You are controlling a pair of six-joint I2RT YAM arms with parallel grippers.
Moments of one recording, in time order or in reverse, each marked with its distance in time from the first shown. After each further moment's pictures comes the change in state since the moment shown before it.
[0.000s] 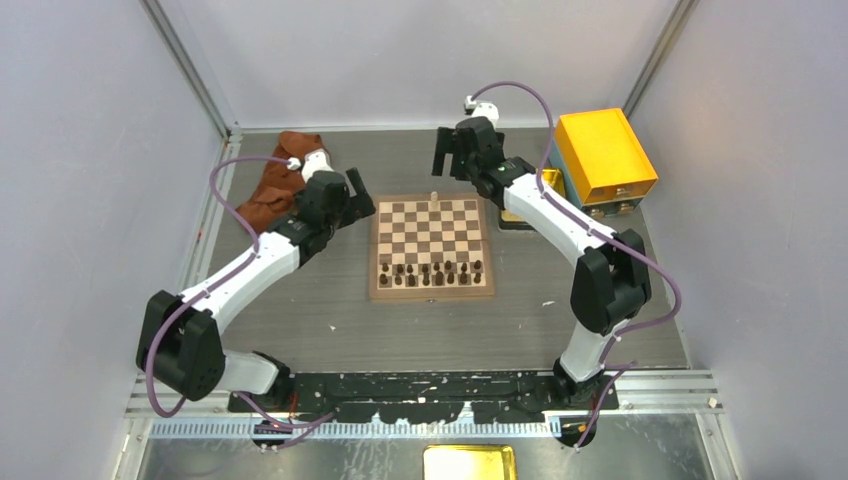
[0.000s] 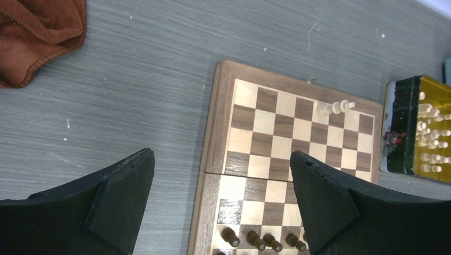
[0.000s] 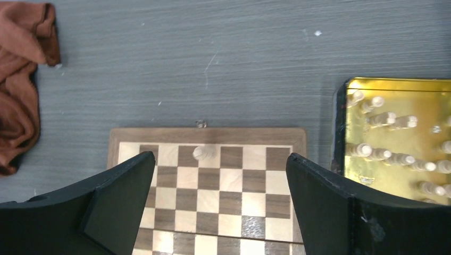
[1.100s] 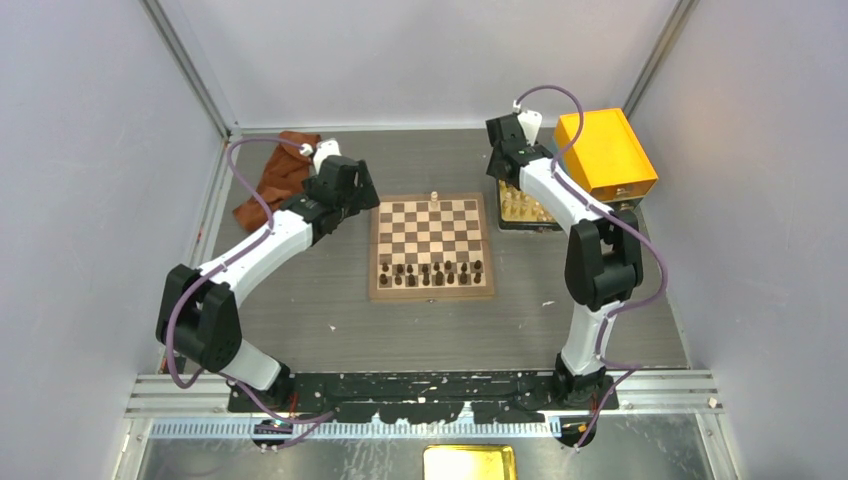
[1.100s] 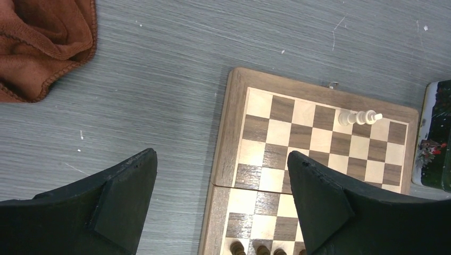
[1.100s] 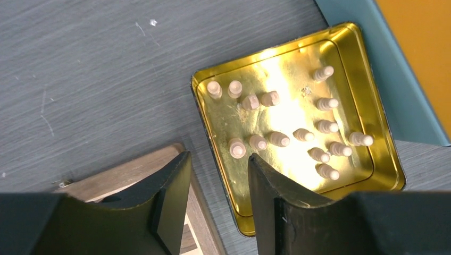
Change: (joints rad) left arm 0.000 0.152 0.169 -0.102 -0.035 0.047; right arm -0.204 0.134 0.059 -0.157 0.190 0.088
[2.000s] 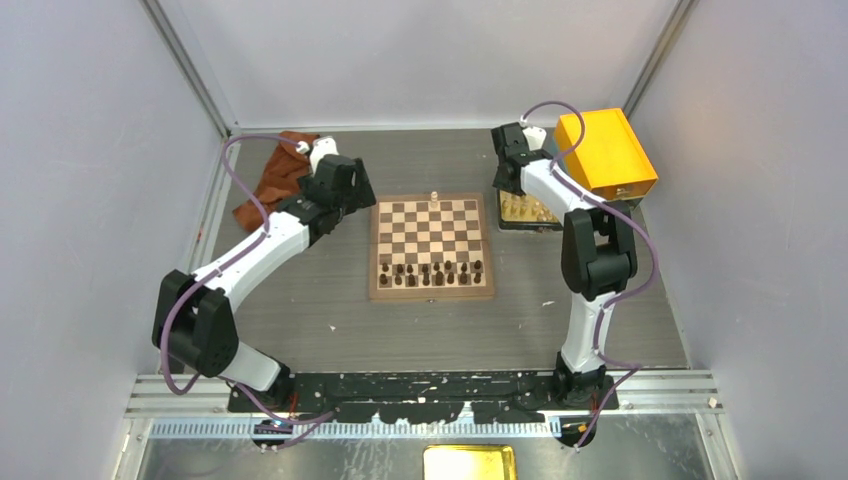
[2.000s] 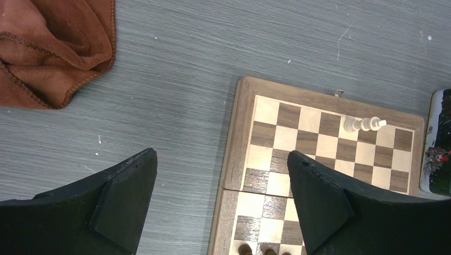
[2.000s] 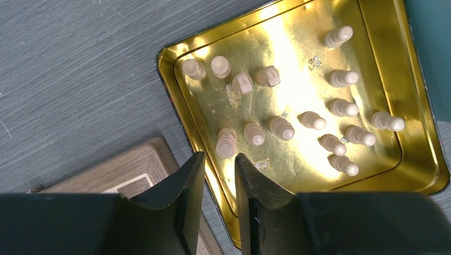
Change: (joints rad) left arm -0.001 -0.027 0.000 -0.006 -0.042 0.034; right arm -0.048 0.083 -0.021 -0.034 -0.078 0.084
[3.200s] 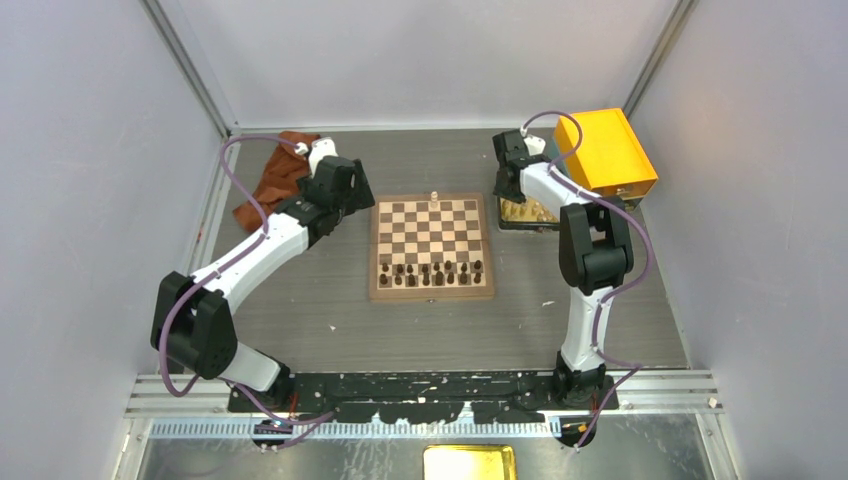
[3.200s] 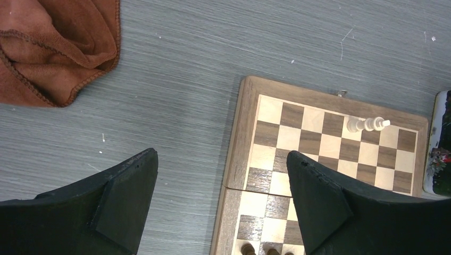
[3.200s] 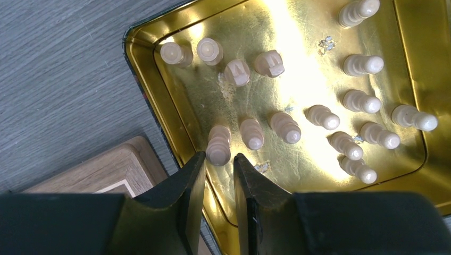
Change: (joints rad) left arm 0.000 -0.013 -0.012 0.001 -0.011 -0.001; right arm -0.024 0.049 -0.028 0.013 -0.051 0.016
